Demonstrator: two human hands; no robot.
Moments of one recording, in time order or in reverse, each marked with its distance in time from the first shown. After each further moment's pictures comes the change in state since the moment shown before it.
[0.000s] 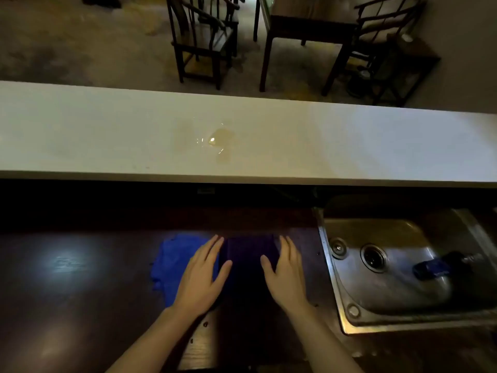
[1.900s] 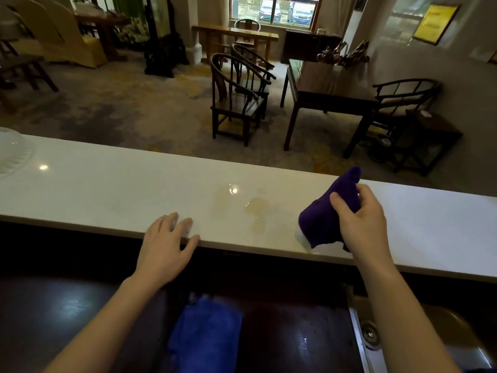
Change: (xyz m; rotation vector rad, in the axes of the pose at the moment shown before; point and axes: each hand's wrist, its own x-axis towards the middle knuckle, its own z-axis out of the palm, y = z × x) left_hand 0.122 -0.033 -0.193 0.382 0.277 -0.112; right_hand 0.123 -0.172 -0.195 0.593 0.222 -0.201
